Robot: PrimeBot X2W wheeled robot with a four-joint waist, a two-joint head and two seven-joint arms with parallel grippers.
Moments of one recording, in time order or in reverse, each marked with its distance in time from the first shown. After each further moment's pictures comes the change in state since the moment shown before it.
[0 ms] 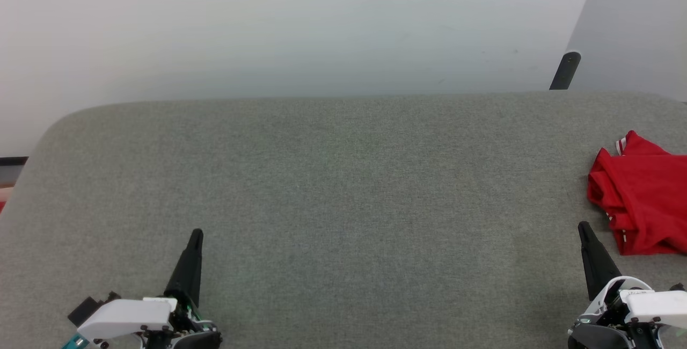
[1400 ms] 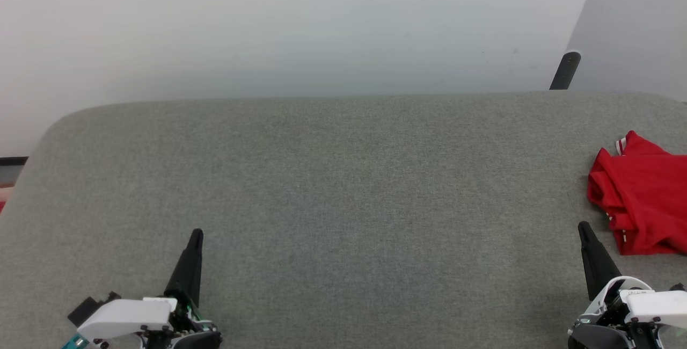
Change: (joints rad) left arm 0.000 0.000 0.000 0.000 0.000 0.000 0.000; right arm 0.000 0.000 0.000 0.000 0.000 0.000 0.000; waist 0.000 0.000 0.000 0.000
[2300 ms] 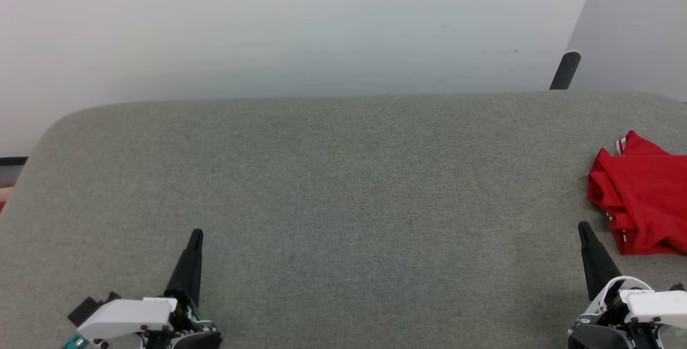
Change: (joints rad) left arm 0.000 0.000 0.000 0.000 0.000 0.000 0.000; right arm 0.000 0.000 0.000 0.000 0.000 0.000 0.000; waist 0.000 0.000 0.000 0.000
